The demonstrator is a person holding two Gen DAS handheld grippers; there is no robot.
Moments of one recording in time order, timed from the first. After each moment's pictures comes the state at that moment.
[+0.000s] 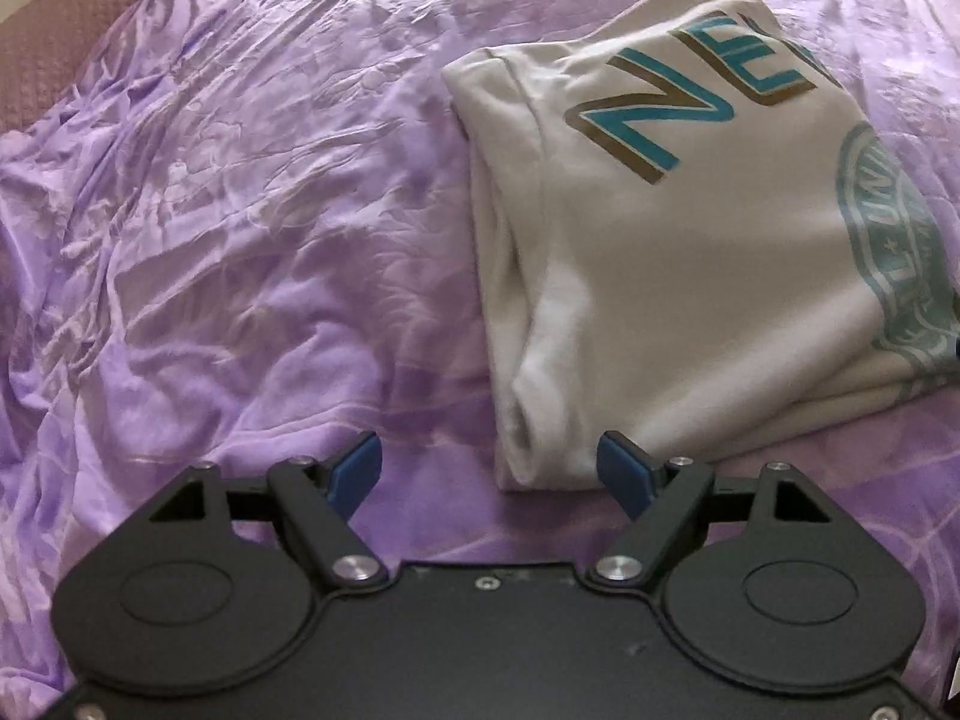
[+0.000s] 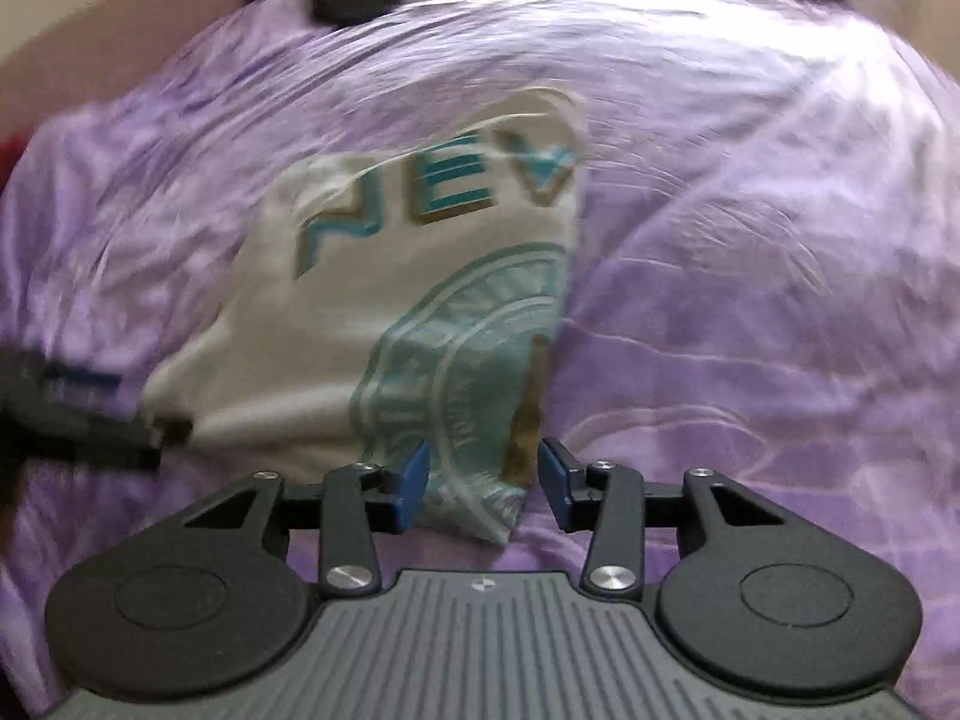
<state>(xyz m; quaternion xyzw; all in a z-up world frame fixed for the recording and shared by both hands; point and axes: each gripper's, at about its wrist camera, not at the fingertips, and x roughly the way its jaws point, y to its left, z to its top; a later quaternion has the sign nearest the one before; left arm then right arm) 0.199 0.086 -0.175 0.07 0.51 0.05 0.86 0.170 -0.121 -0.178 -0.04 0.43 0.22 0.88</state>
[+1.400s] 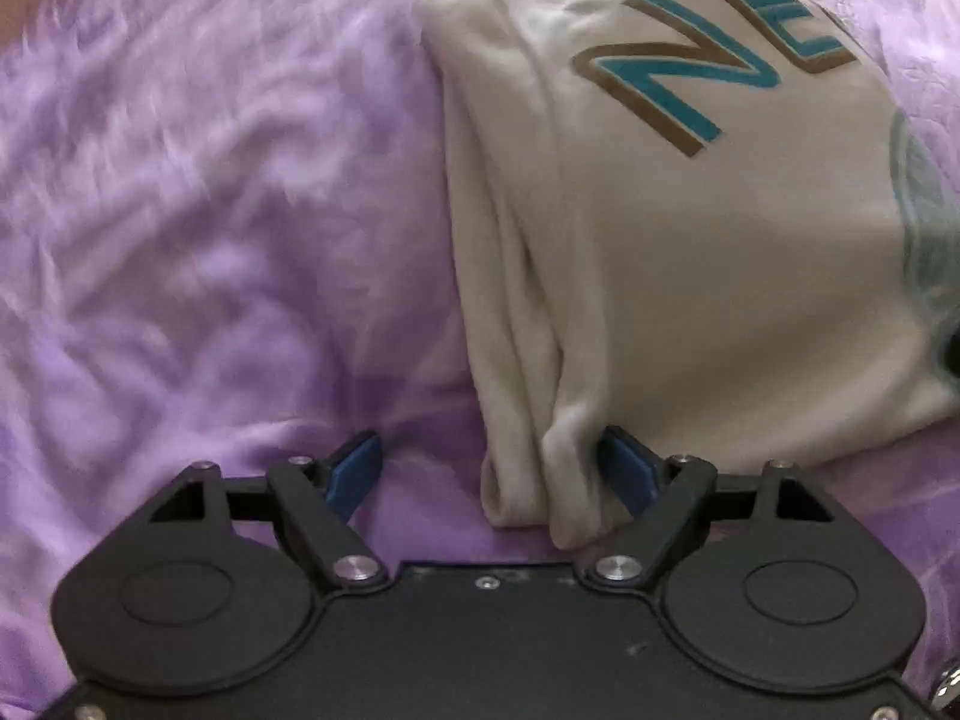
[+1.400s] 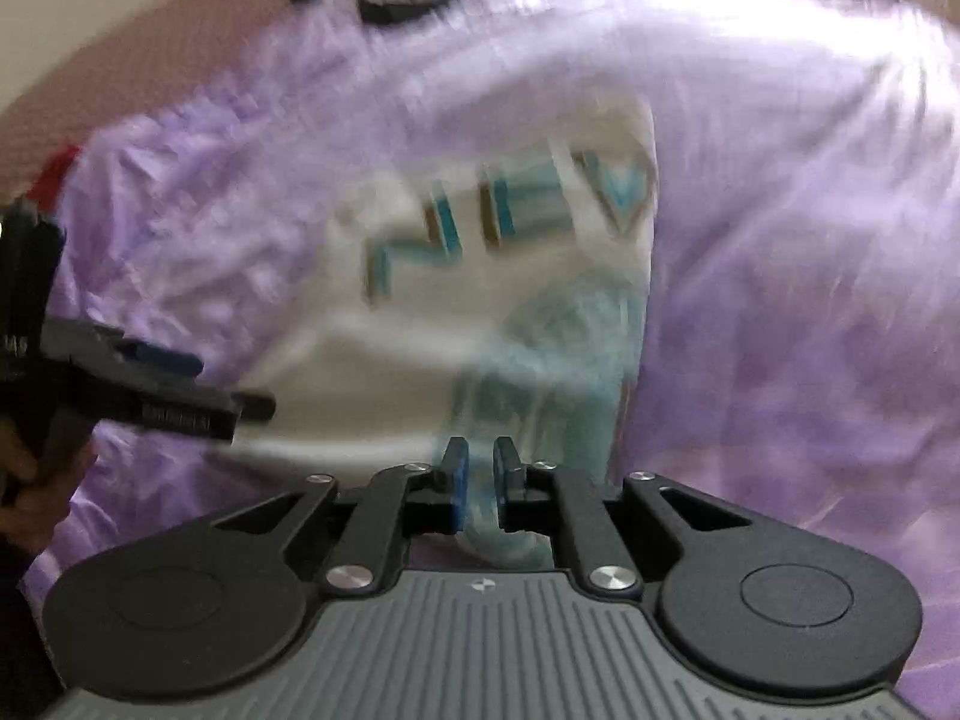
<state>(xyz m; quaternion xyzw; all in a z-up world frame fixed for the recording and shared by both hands) 0.226 0.099 -0.196 0.01 0.56 0.02 0.83 0.202 -0.118 -0.187 0.02 0.48 0.23 0.84</state>
